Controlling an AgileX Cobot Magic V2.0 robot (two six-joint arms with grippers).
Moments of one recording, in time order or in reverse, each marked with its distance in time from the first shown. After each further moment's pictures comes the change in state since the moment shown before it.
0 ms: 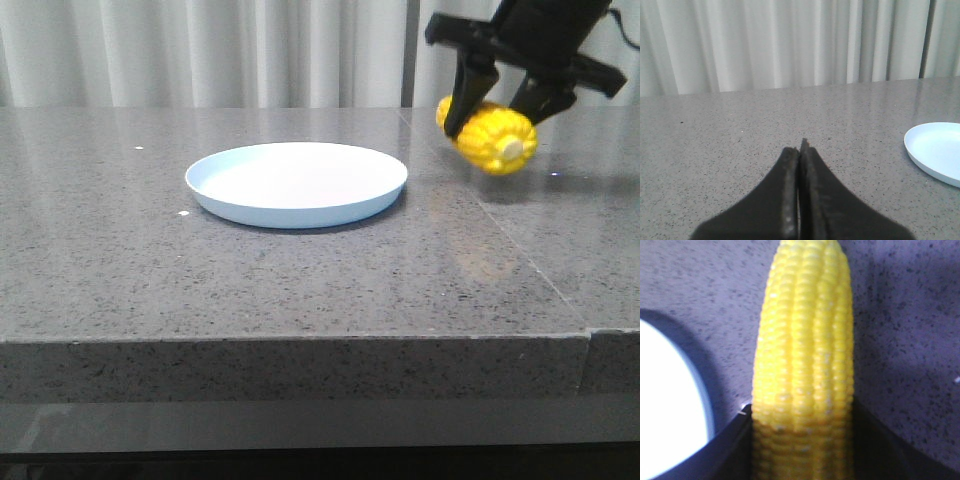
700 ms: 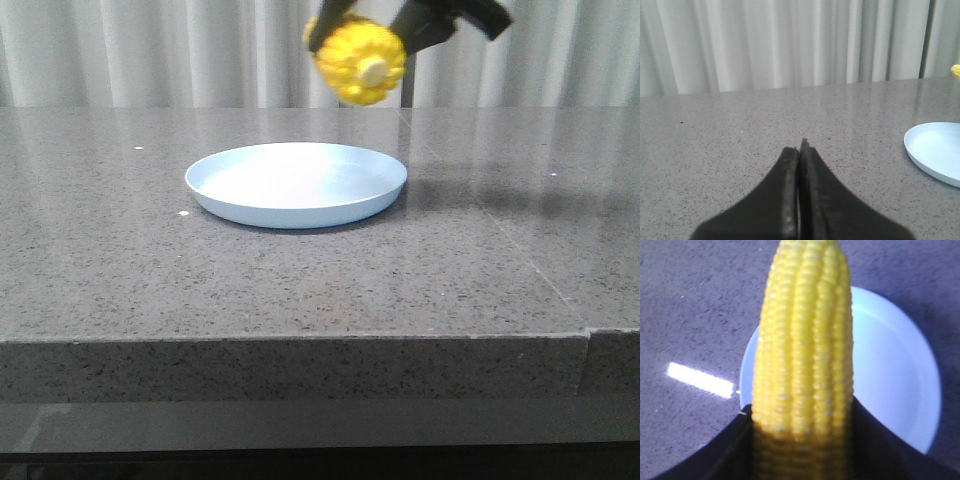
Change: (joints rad) left arm 0.000 0.000 0.000 0.000 0.000 0.000; right arm 0.239 -0.087 -0.004 0.204 -0.051 0.000
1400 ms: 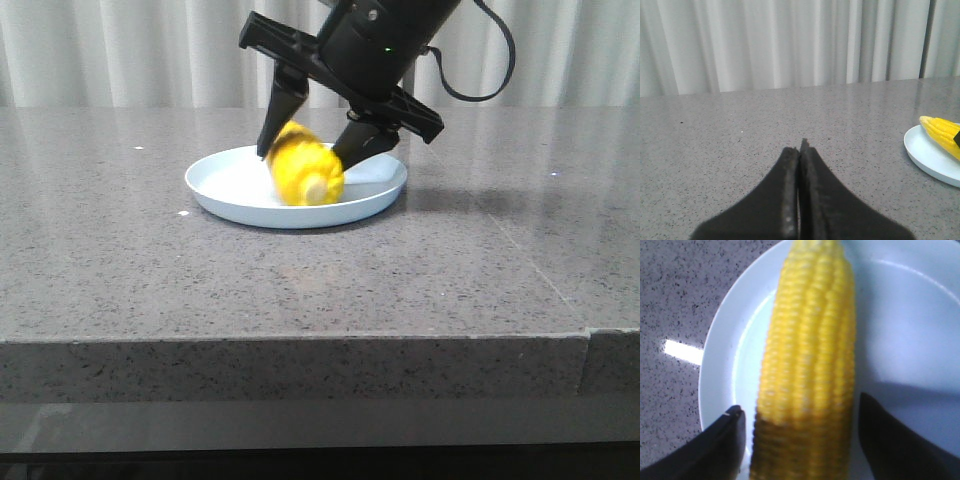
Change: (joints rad) left arm 0.000 0.000 0.000 0.000 0.000 0.000; right arm 0.054 0.174 0.000 0.019 -0.074 0.000
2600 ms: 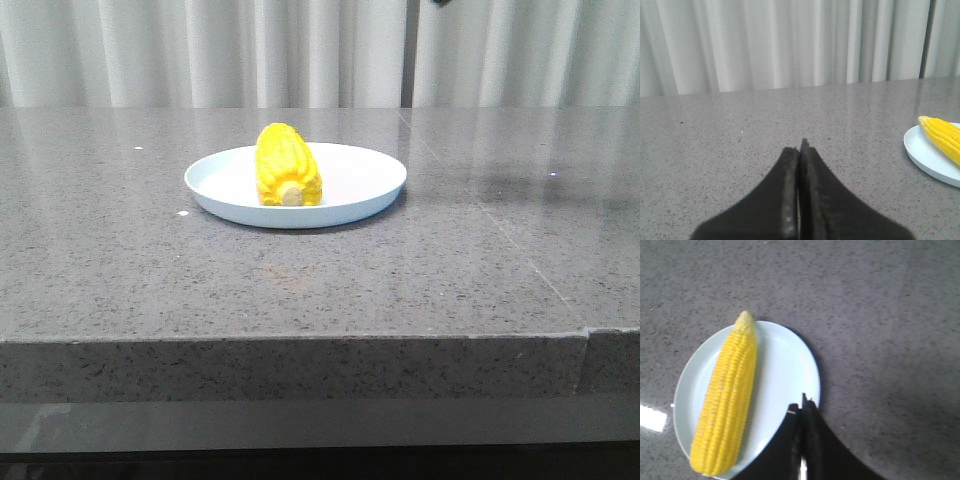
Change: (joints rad) left arm 0.000 -0.001 0.000 0.000 0.000 0.000; right arm -0.180 -0.330 0.002 -0.257 0.137 0.000
